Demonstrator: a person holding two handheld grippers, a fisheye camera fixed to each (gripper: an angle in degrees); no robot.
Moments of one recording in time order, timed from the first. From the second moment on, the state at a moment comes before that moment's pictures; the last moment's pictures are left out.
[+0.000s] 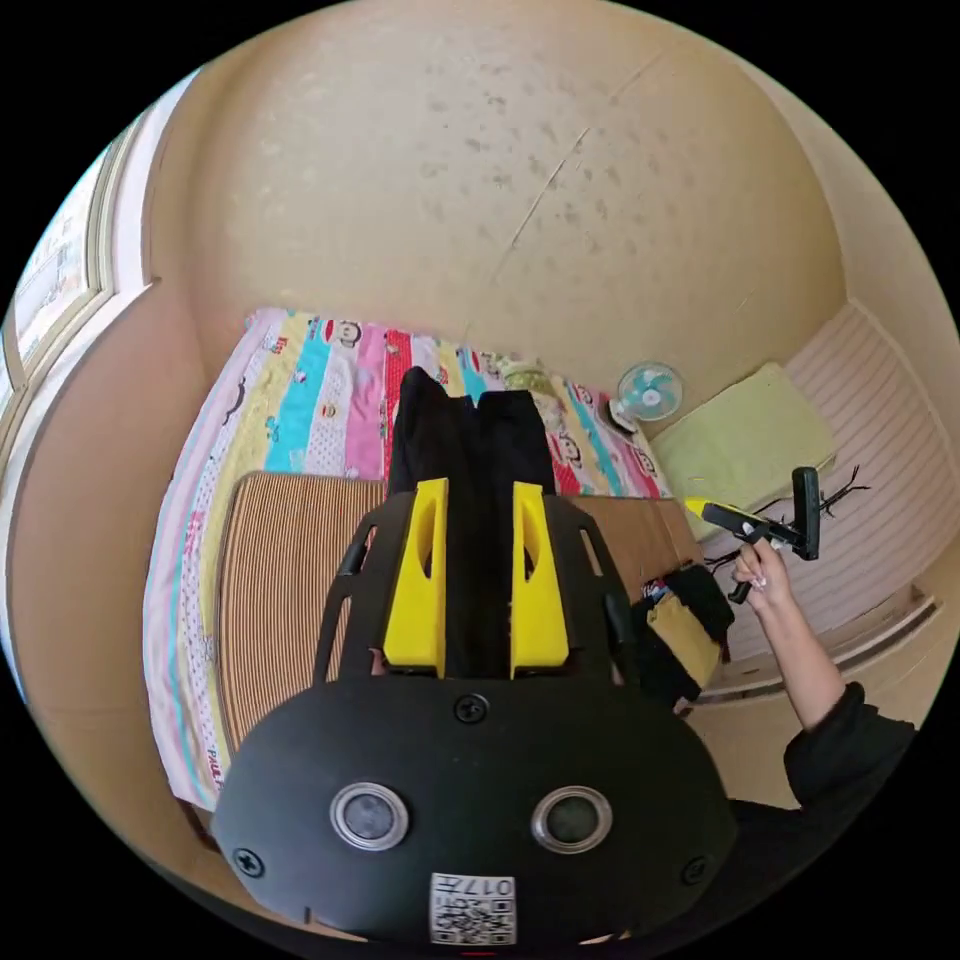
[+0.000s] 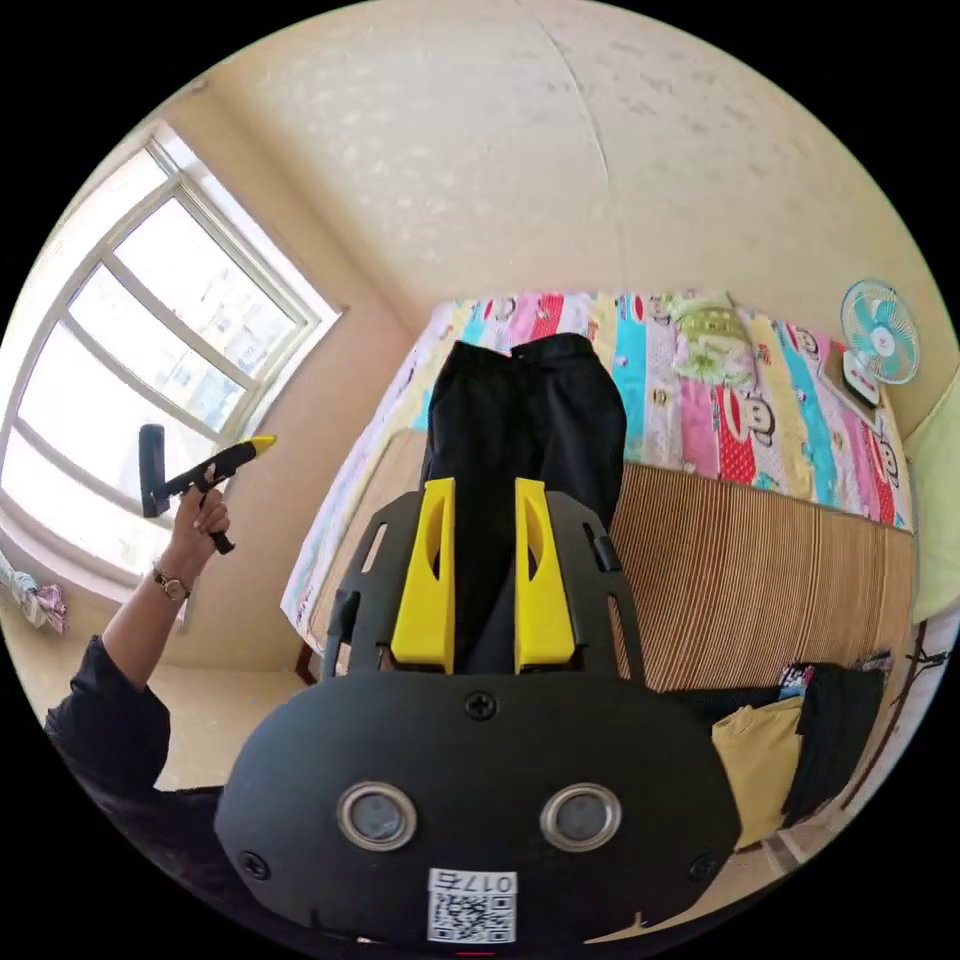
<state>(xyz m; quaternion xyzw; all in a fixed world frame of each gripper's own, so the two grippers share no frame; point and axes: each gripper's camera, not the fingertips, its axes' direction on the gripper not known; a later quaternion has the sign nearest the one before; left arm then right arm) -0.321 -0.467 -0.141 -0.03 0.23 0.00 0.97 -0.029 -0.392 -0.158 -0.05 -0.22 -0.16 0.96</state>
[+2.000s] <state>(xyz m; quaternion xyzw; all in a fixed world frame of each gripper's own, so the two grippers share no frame) -0.121 0.058 -0.108 -0.27 0.26 -0.14 0.92 0.227 0.031 0.067 -0.40 -0.22 -0.06 0.89</state>
